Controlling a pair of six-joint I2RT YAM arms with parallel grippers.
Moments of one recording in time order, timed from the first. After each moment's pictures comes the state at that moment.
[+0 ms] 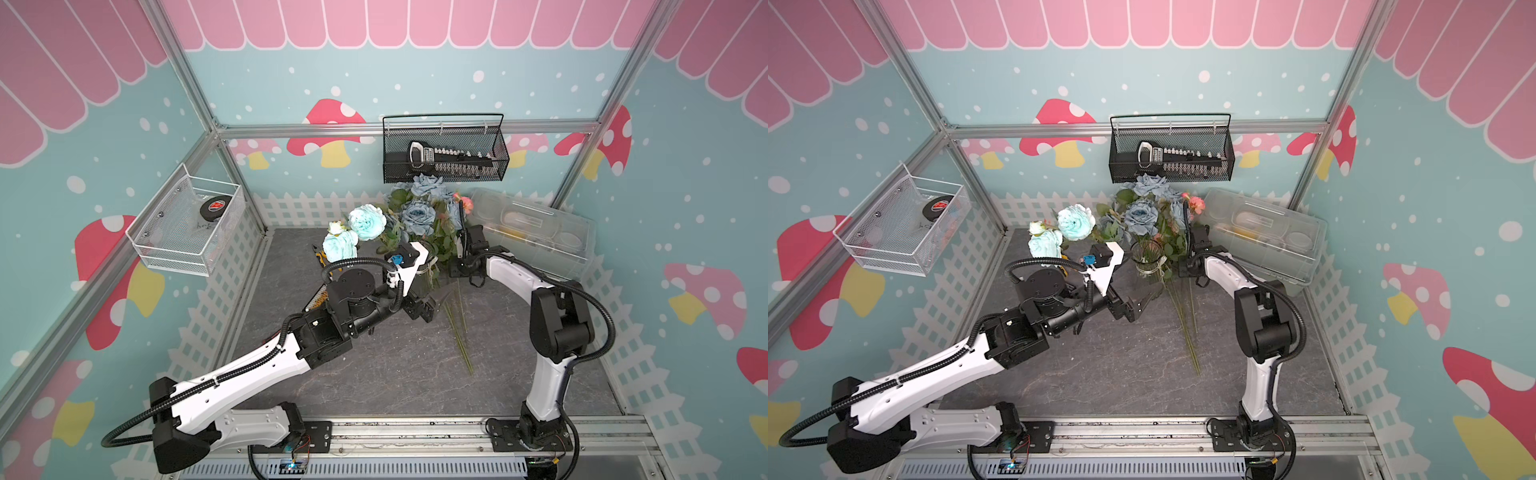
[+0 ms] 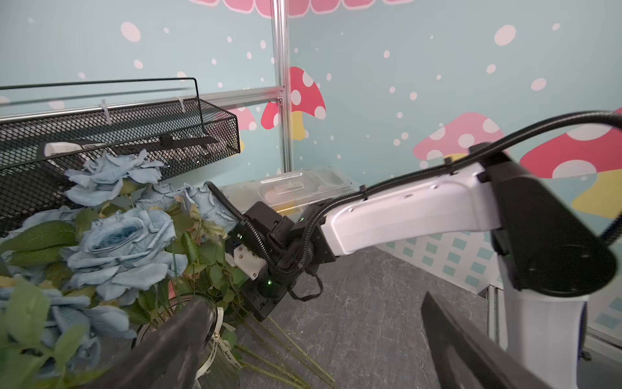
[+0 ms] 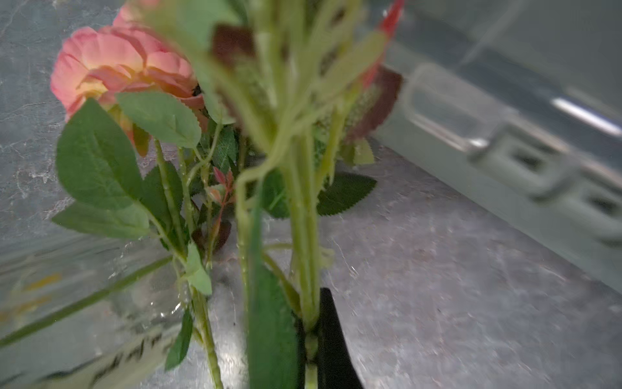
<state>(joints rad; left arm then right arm) -1.01 1.16 1.19 -0.02 -0.07 0.02 0.29 2.00 1.51 -0.51 -0.01 0.20</state>
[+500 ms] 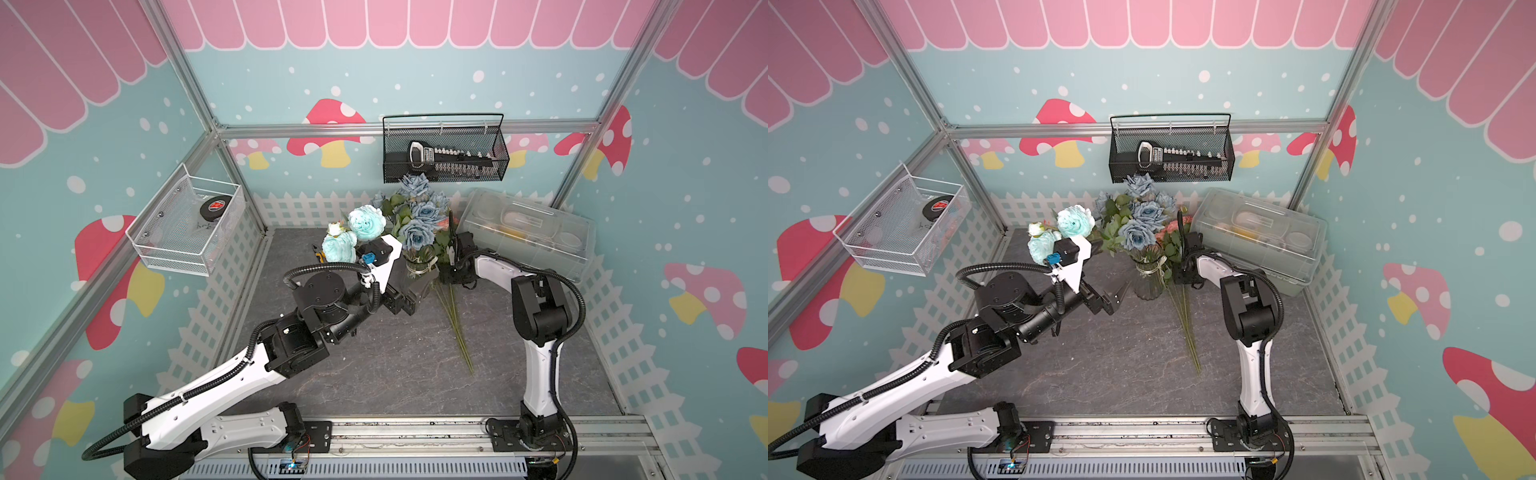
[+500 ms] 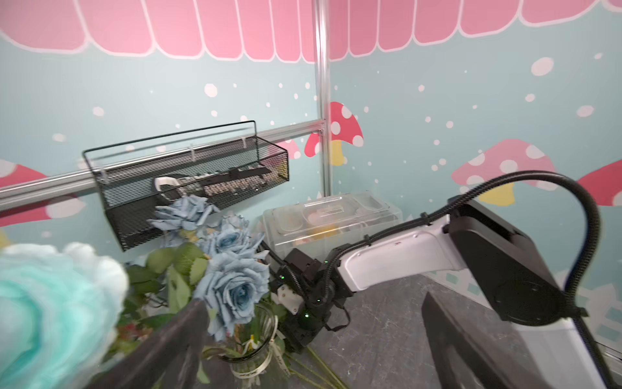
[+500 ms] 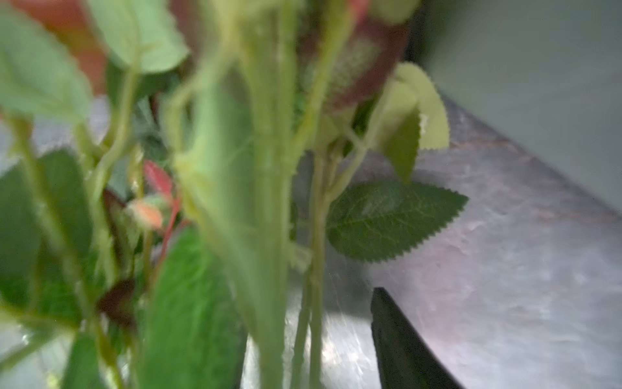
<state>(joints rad) -1.02 1.05 1.22 -0.07 -0.27 0.11 0.29 2.09 1.52 -0.52 -0.04 0.19</state>
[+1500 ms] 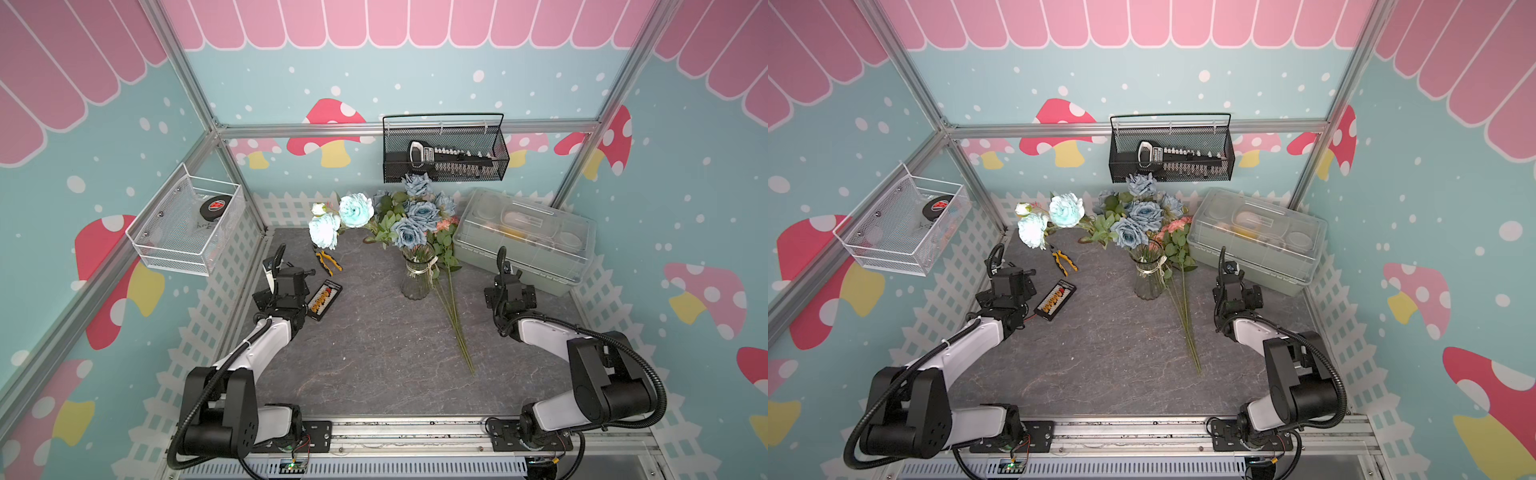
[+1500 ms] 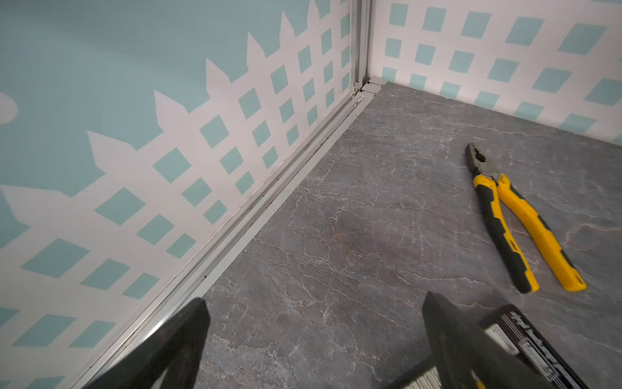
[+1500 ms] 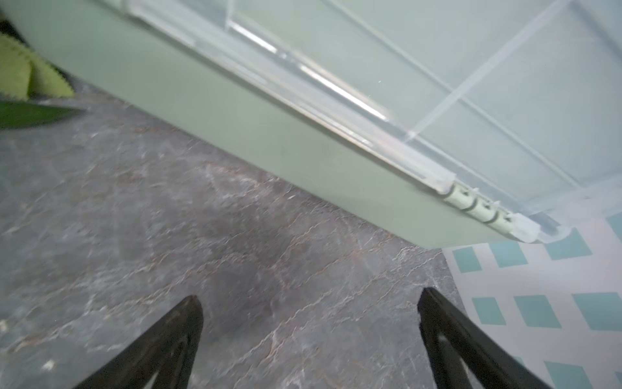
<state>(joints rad) -0.03 1.36 0.68 0.07 -0.66 -0.27 0.18 1.48 0.60 0.29 0.58 -0.11</state>
